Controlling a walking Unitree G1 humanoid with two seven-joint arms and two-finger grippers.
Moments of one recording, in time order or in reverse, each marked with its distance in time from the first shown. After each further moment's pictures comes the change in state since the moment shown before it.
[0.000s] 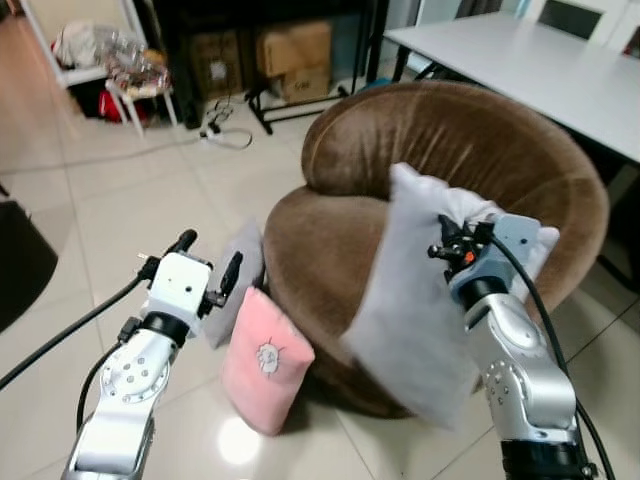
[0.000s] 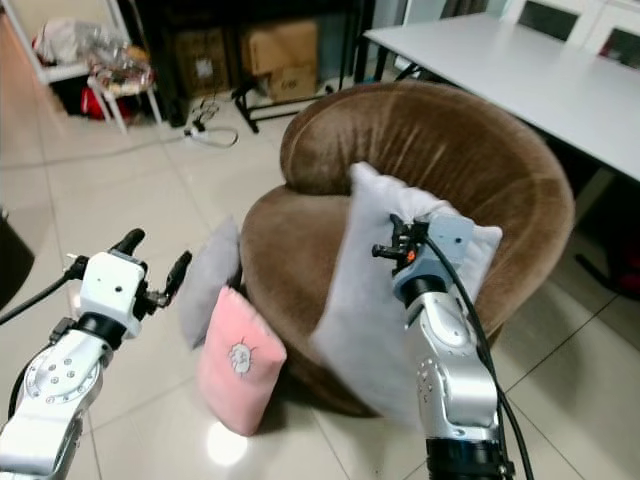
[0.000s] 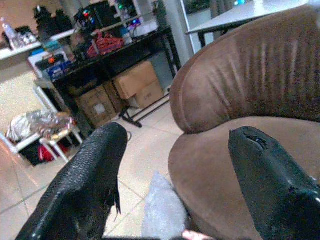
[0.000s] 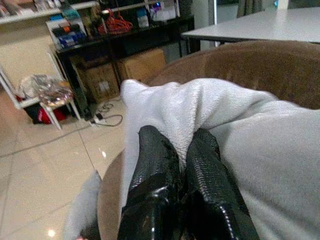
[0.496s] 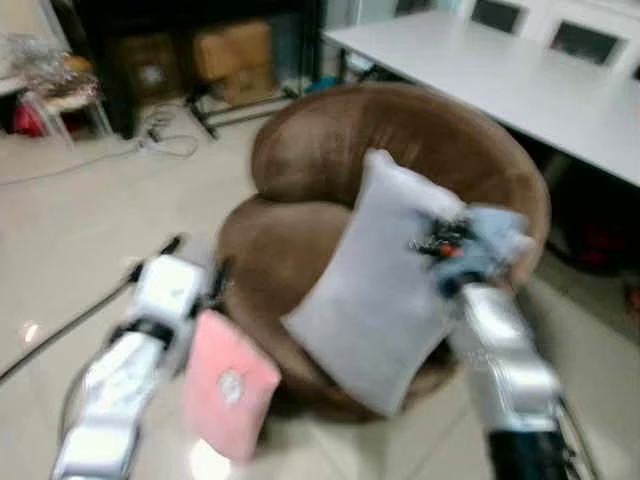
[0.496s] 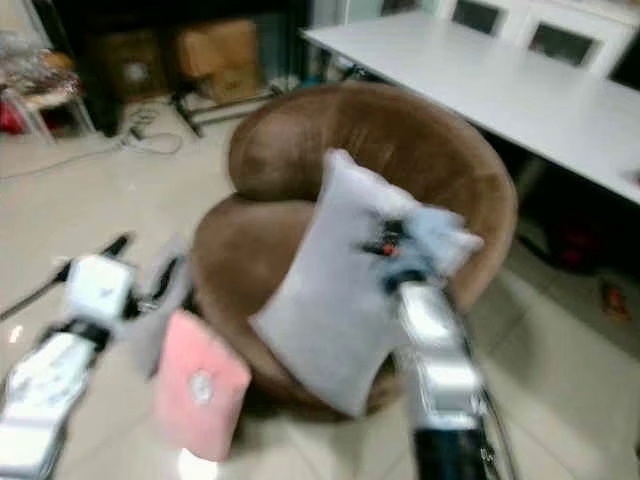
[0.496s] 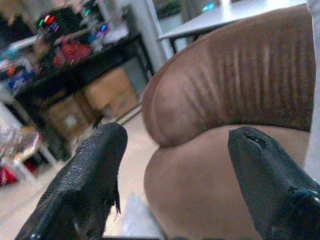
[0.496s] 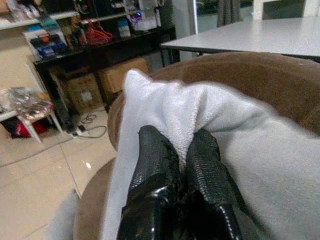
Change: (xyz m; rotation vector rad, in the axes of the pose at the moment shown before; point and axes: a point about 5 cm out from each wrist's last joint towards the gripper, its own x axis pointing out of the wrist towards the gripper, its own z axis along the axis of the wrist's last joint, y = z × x) left arm -0.005 0.011 -0.004 0.017 0.021 0.028; right arm 0.009 0.021 -0.001 0.008 -0.010 0.079
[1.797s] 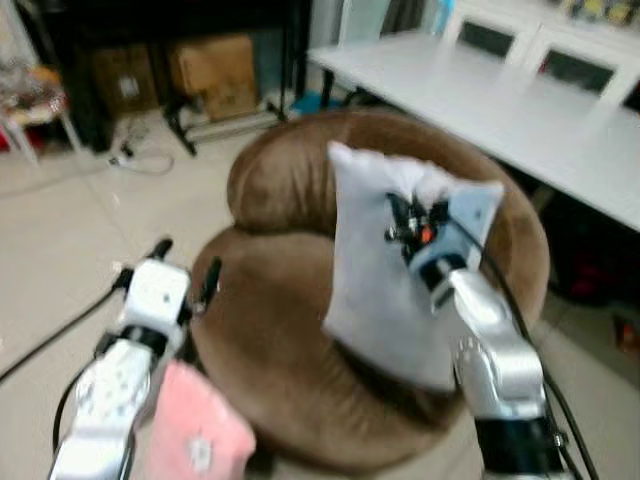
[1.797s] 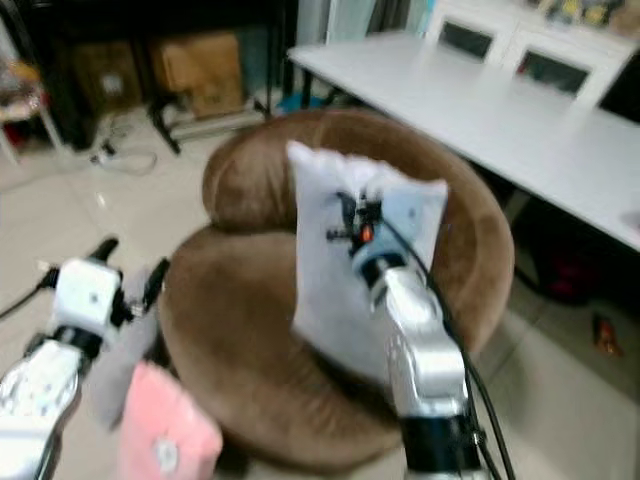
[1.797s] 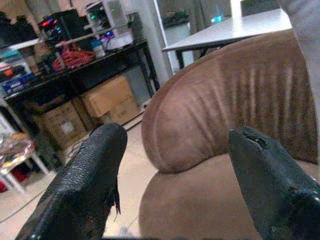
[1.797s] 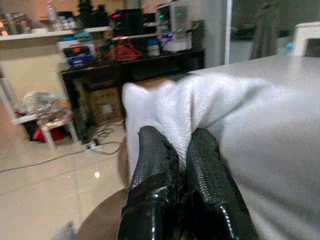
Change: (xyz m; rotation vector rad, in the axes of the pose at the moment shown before) left arm -0.010 0.000 0.001 -0.009 0.005 0.025; right arm 0.008 0.020 0.017 -0.024 -0.059 0.148
